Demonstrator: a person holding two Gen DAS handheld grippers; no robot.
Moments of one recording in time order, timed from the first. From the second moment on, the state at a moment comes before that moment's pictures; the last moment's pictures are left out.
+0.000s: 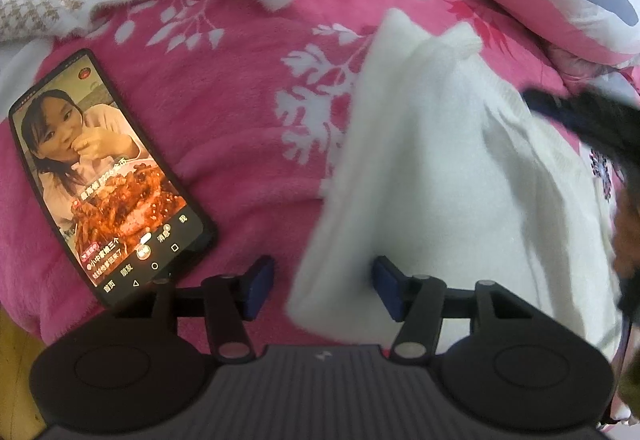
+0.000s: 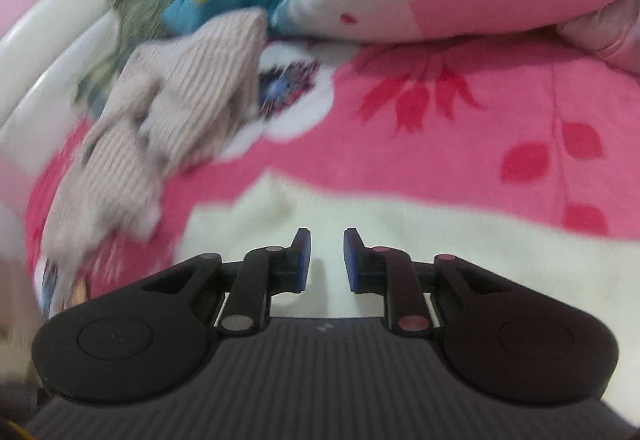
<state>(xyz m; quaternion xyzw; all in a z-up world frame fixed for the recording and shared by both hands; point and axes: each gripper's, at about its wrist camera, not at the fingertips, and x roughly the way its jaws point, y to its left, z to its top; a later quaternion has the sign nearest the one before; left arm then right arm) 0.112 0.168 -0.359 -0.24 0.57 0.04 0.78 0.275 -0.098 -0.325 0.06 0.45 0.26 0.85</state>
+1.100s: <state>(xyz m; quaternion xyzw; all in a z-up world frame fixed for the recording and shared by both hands) 0.109 0.161 -0.358 -0.22 0.57 0.04 0.79 0.341 -0.084 -0.340 -0.13 0.40 0.40 0.82</state>
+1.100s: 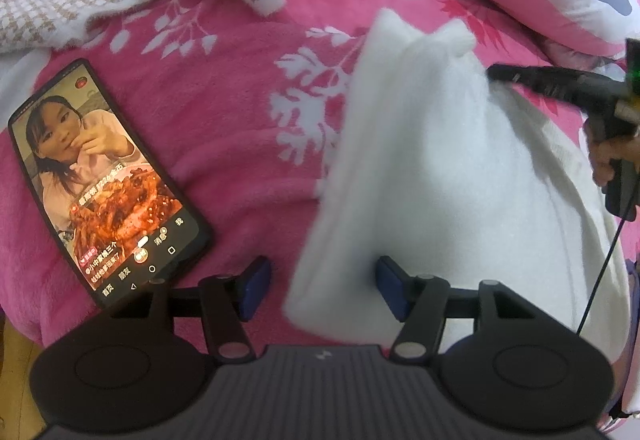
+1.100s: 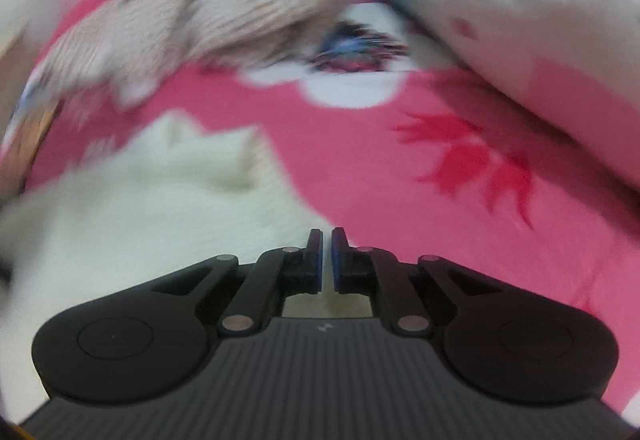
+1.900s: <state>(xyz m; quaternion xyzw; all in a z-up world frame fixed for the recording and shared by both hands) 0.111 0.165 -0.357 -0.22 0.57 0.03 0.79 0.292 -0.311 -0.349 0.04 0.51 0.12 0.85</state>
